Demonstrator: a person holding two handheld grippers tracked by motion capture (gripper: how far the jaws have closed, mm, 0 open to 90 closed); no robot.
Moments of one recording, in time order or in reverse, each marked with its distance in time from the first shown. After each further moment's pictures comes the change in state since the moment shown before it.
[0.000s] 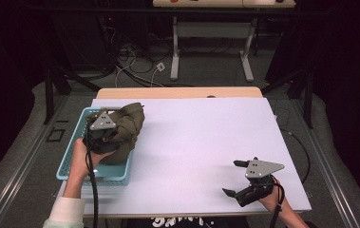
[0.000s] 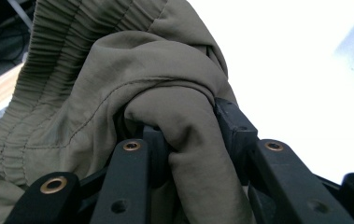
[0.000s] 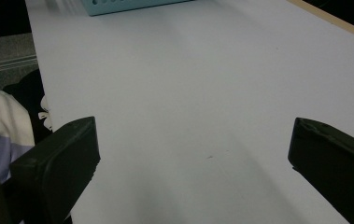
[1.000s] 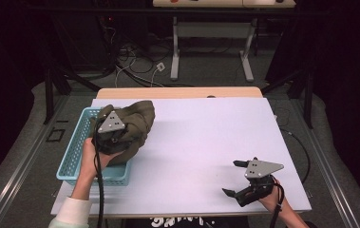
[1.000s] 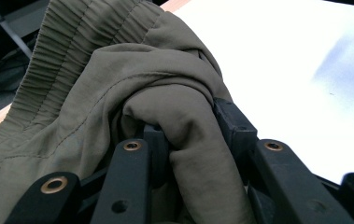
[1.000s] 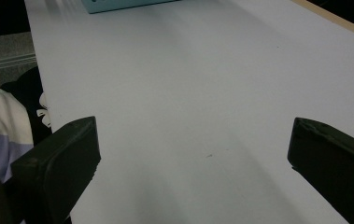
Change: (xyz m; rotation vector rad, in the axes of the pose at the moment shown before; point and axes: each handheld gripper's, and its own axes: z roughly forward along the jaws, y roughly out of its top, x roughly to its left) left arm -0.027 0.018 0.006 -0.086 -0.011 0.060; right arm 0.000 0.000 0.001 0.007 -0.002 -0.001
